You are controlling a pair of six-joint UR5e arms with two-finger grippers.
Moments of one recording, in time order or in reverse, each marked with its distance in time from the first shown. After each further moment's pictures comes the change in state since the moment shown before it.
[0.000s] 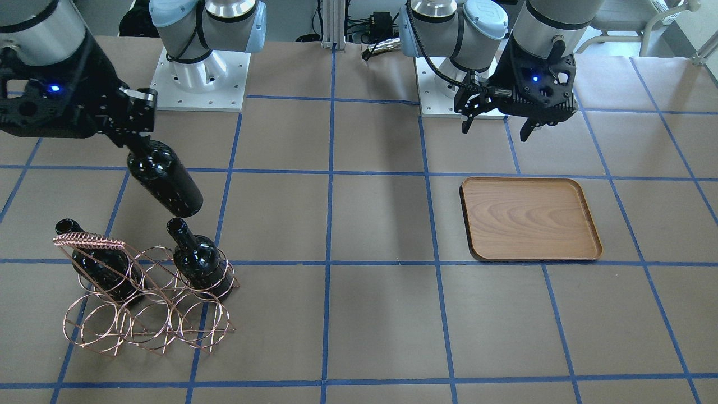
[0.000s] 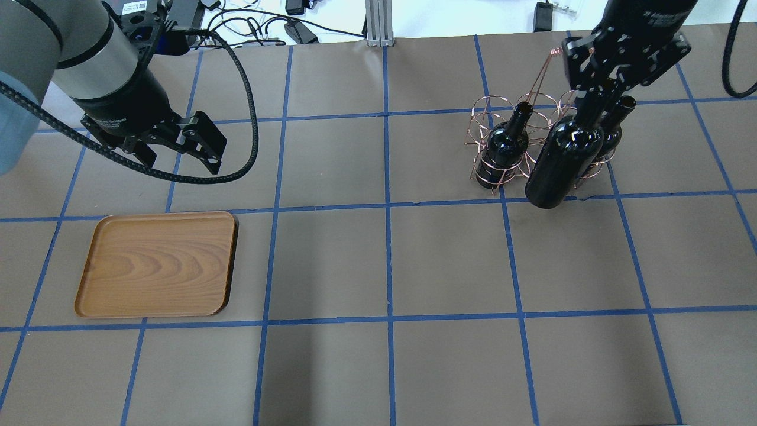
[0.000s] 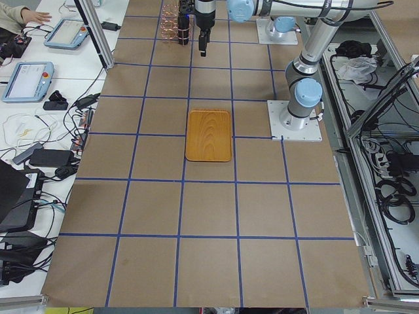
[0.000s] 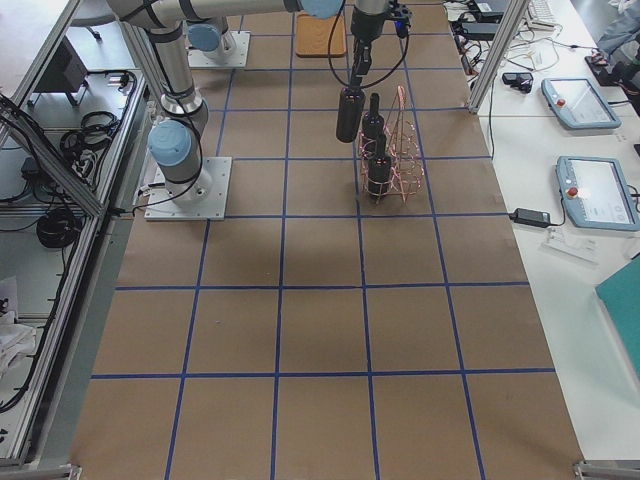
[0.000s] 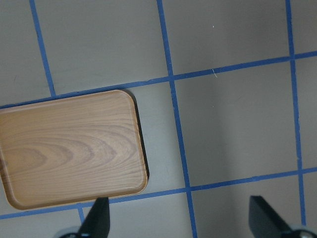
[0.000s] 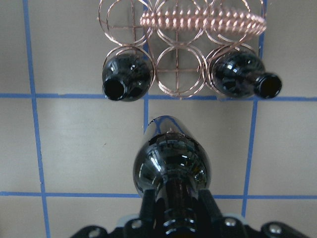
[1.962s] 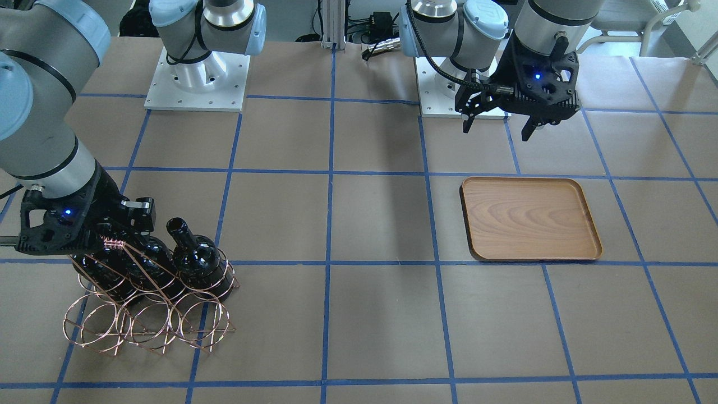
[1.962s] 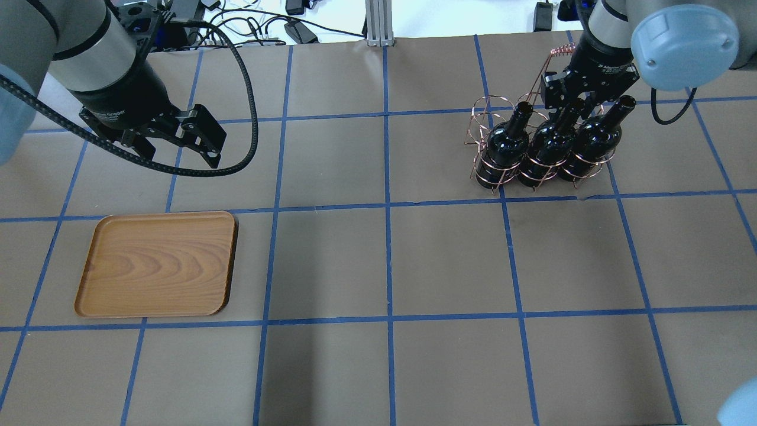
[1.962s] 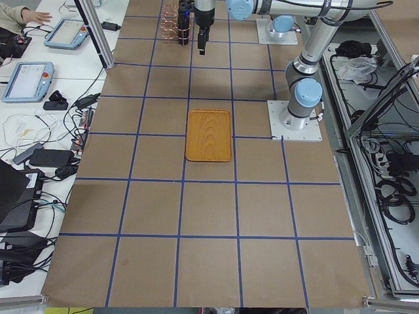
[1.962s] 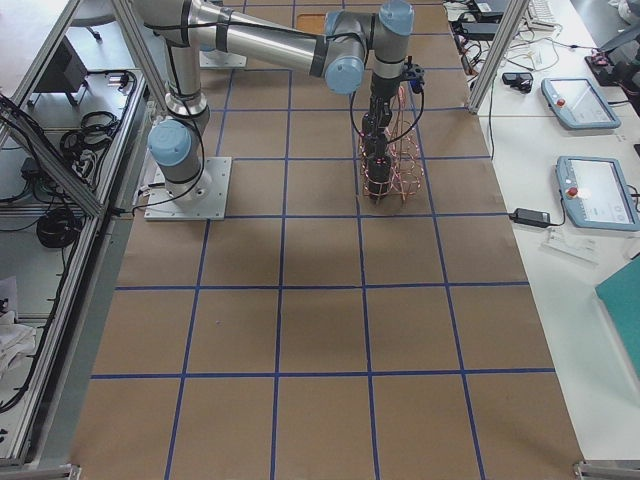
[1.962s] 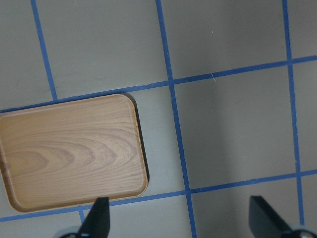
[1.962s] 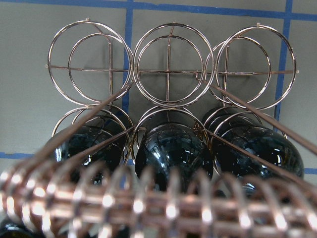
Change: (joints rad) left arm -0.008 -0.006 0.016 -0.006 -0.001 -0.003; right arm -0.083 0.170 0.134 -0.414 -0.003 -0.162
